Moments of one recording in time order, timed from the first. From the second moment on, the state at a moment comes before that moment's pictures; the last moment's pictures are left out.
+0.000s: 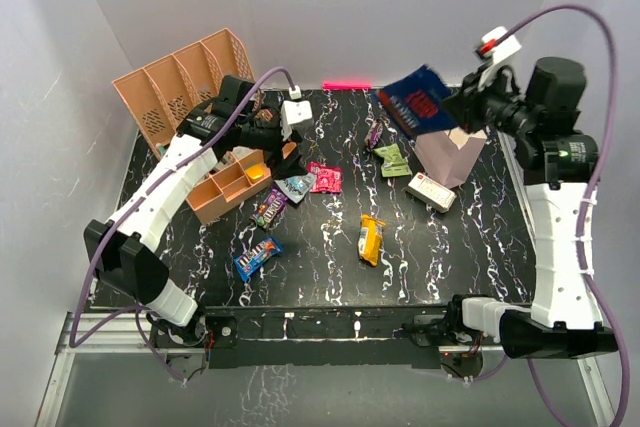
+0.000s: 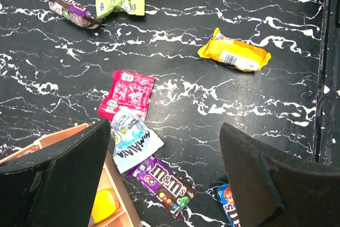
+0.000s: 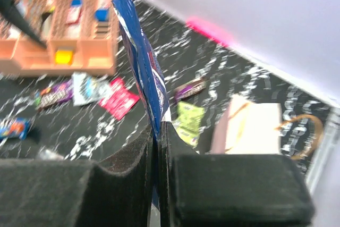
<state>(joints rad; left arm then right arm) -0.45 1.56 1.58 -0.81 0.75 0.68 -0.02 1.18 1.63 -0.79 -0.62 -0.26</state>
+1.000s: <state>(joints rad) -0.43 1.55 1.44 -0.72 0.69 0.64 -0.19 1.21 1.67 -0.71 -0.14 -0.02</state>
